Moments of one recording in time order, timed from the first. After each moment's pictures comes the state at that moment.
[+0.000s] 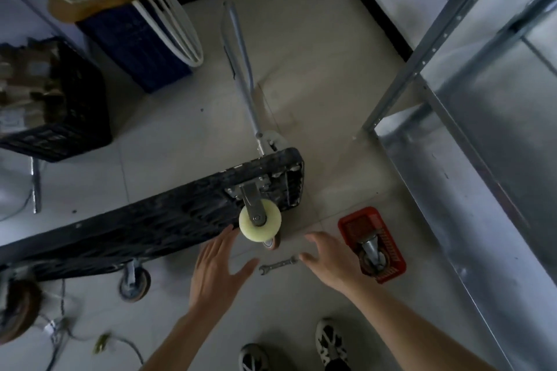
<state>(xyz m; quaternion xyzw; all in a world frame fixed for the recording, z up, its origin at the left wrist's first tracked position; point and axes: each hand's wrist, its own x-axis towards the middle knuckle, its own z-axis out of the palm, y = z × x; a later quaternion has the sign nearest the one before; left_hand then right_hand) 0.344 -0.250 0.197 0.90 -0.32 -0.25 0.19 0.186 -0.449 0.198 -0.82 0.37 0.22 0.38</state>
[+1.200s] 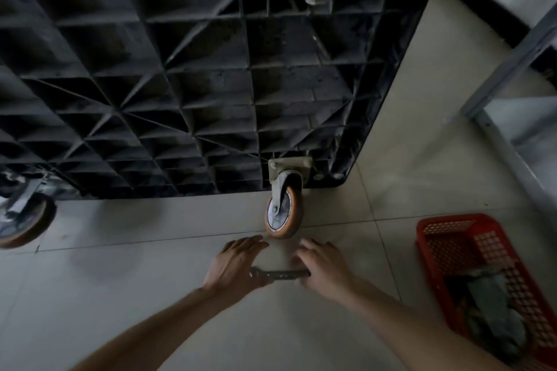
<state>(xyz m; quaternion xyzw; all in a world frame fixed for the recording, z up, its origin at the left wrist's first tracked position) 0.301 -0.197 -0.326 0.87 -0.43 -0.20 0.11 0.185 -0.394 -0.333 -0.97 0.07 0.16 0.17</state>
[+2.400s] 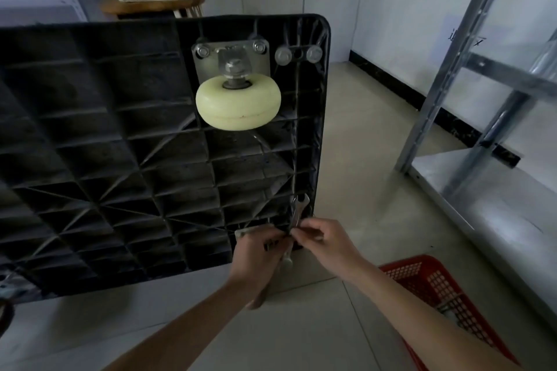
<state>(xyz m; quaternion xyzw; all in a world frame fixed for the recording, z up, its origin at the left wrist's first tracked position) 0.304 -0.332 -0.190 0.79 -0.37 -0.12 0.48 0.199 -0.475 -0.165 -0.82 0.20 -0.12 0.53</state>
